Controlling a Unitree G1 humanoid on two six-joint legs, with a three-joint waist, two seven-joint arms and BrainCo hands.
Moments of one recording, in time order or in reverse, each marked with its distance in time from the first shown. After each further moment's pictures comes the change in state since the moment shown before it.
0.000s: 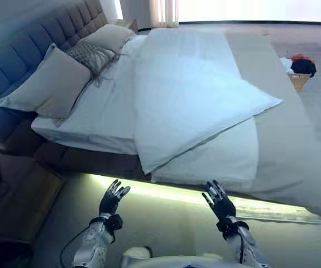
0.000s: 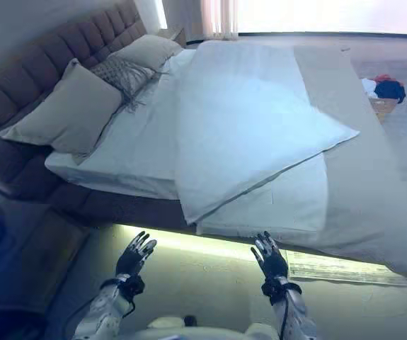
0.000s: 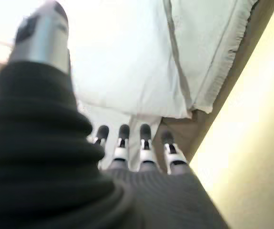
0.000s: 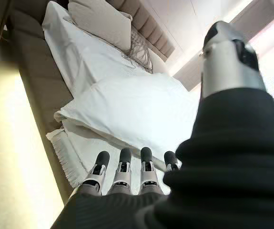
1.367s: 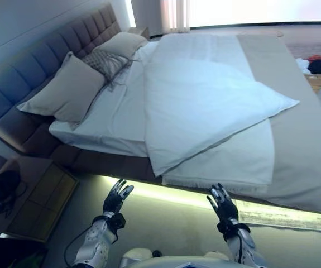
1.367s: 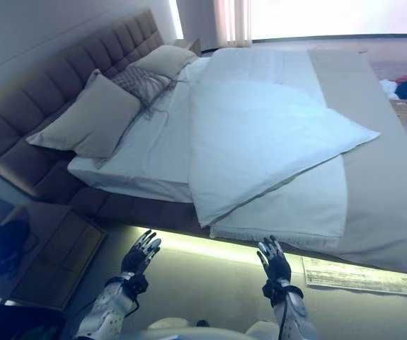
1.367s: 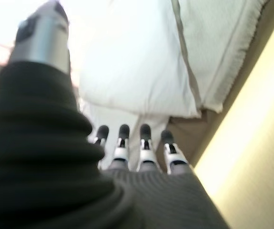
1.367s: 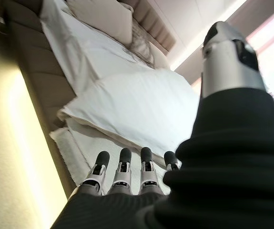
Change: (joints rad) left arm -0.029 -0.002 -0.025 0.057 -0.032 0.005 -0.055; right arm 0.011 0.022 -0.016 0.012 -0.056 -0.029 -0.076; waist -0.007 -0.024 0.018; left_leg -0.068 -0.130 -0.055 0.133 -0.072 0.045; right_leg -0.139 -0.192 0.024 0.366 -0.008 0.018
